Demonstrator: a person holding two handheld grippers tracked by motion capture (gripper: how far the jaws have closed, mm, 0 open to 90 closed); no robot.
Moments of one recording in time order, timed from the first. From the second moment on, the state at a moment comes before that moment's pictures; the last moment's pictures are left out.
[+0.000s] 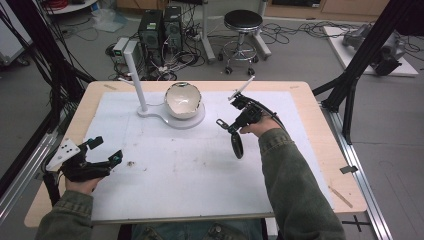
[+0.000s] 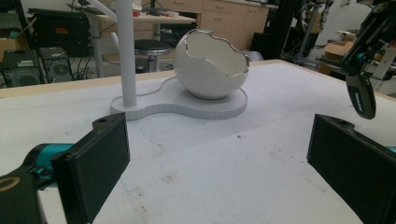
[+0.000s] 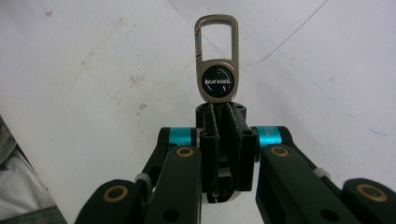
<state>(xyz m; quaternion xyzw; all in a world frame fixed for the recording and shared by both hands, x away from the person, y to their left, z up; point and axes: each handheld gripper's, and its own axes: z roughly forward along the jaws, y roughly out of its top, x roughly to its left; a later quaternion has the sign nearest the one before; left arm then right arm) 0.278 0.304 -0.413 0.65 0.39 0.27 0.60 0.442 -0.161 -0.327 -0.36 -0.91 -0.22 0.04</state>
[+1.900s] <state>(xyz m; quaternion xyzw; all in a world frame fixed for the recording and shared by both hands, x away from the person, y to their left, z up) 0.277 0.308 -0.413 0.64 0.40 0.26 0.60 0.485 -0.032 -0.243 -0.28 -0.93 -0.22 0.02</state>
